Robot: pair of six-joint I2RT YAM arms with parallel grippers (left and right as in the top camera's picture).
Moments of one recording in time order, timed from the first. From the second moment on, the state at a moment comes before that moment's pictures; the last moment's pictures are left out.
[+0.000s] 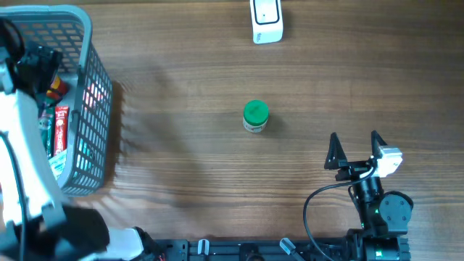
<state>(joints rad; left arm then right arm) 0.43 1.62 1.66 -1.01 -0.10 -0.75 -0.02 0.02 0.01 0.01 -0.13 0.17</state>
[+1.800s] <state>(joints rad) 0.36 2.05 1.67 -0.95 -0.02 -0.34 -0.02 0.02 0.01 0.01 -0.13 0.17</state>
